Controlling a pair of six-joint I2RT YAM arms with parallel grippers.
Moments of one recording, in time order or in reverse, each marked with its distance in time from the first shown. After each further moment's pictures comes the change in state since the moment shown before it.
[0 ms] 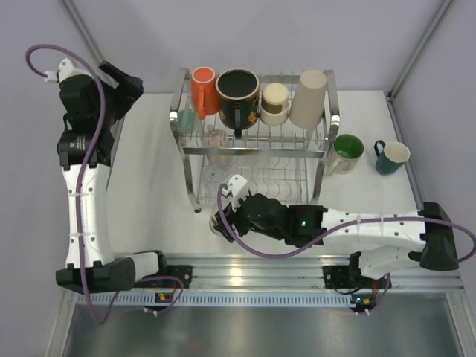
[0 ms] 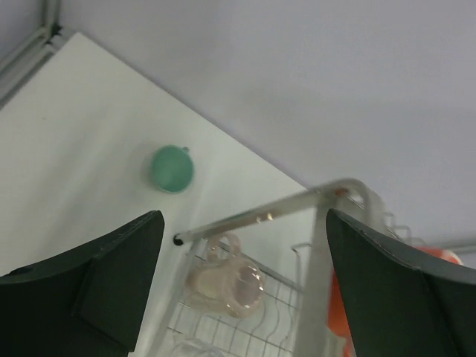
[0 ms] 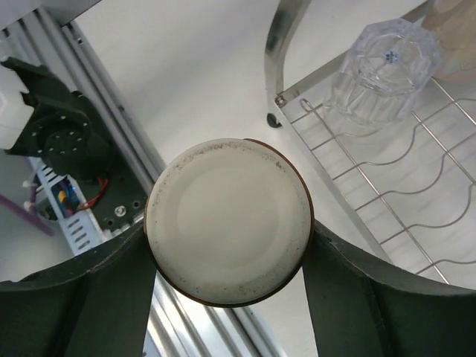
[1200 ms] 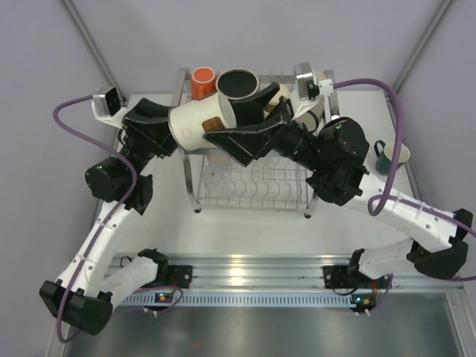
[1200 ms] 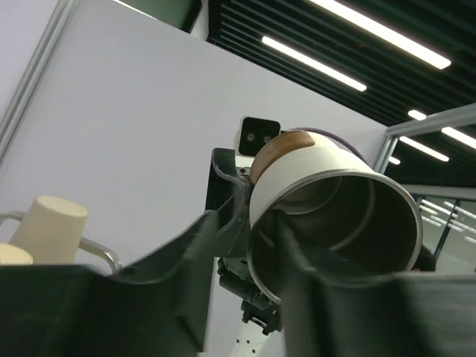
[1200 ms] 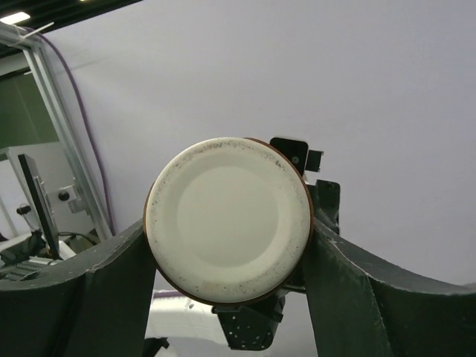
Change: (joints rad) left arm -0.345 -0.257 -0.637 1.624 0.629 -0.666; right arm -0.286 0.023 0.476 0.678 -0.552 0.226
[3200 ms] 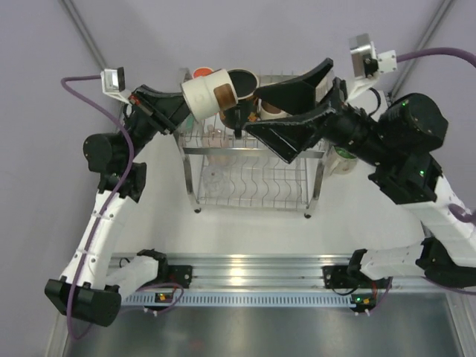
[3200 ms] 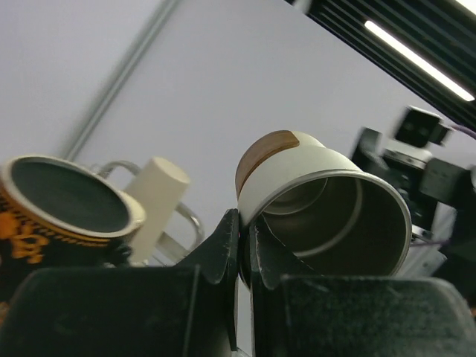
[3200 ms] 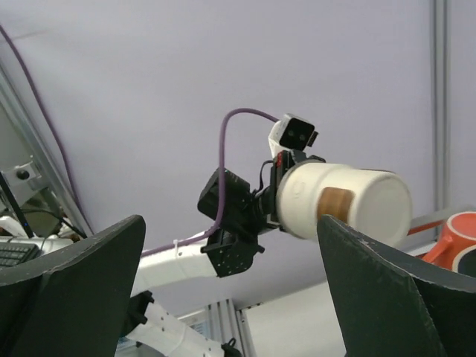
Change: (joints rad) left arm 0.171 0.066 0.103 -0.381 0.066 0.077; right arm -0.004 -0.143 0.319 -0.680 0.100 -0.205
